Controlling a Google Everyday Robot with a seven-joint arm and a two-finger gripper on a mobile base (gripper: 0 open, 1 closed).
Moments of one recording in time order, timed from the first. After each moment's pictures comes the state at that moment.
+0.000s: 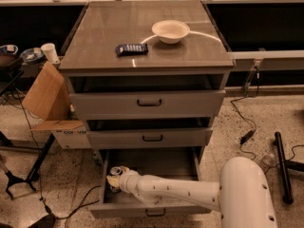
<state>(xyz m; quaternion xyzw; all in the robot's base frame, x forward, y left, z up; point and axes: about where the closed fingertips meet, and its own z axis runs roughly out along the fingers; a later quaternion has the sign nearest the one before) 0.596 0.176 0.280 -0.28 0.82 0.27 0.42</state>
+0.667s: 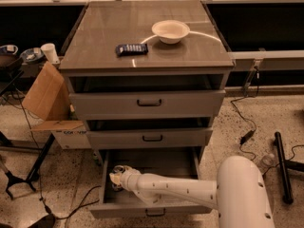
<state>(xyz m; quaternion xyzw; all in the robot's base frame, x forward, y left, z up) 0.610 0.164 0.266 -0.23 0.85 0.26 0.40</state>
